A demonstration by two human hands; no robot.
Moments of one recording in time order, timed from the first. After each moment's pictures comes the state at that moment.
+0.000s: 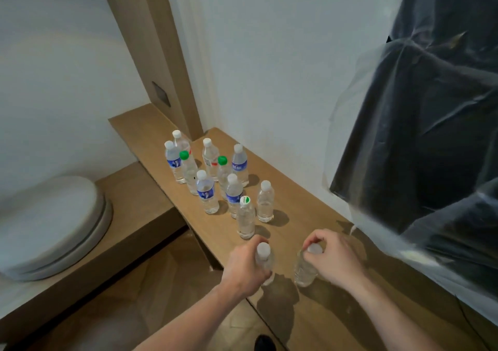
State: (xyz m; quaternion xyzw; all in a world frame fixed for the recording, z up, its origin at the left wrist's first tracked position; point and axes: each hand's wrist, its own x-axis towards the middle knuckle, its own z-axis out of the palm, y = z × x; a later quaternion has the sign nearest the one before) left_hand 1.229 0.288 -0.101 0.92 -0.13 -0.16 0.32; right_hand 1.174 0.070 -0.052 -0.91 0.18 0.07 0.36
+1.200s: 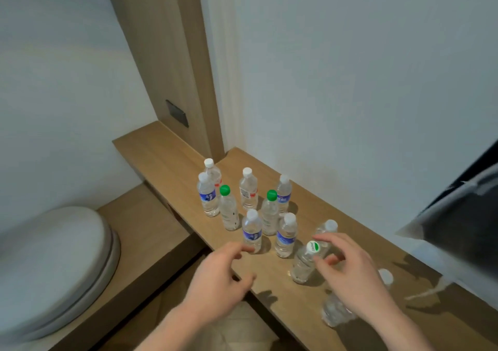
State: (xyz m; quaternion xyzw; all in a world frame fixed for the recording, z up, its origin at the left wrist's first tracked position) left_hand 1.392 0.497 -0.036 0.91 -0.22 -0.11 0.34; right_hand 1.299 0.236 -0.003 -0.88 0.18 -0.02 0.44
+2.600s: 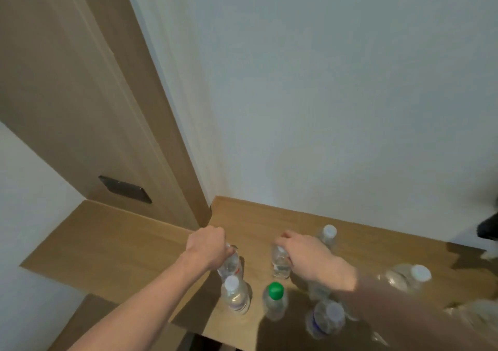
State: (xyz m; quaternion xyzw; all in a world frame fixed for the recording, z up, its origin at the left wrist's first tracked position) left_hand 1.849 0.475 -0.069 0.90 -0.40 -0.15 -0.12; right_hand 1.661 0.312 -0.084 -0.97 0.18 0.13 0.13
